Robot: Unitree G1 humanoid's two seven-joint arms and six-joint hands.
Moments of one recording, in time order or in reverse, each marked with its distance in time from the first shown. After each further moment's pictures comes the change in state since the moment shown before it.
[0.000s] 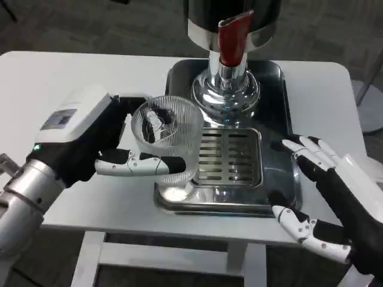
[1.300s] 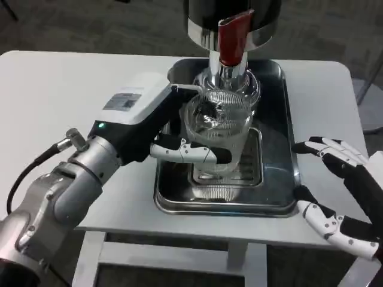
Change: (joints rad) left arm -0.256 -0.064 -0.234 0.239 0.146 0.008 0.133; right arm 0.028 -0.042 -0.118 -0.009 0.122 0.000 -0.001
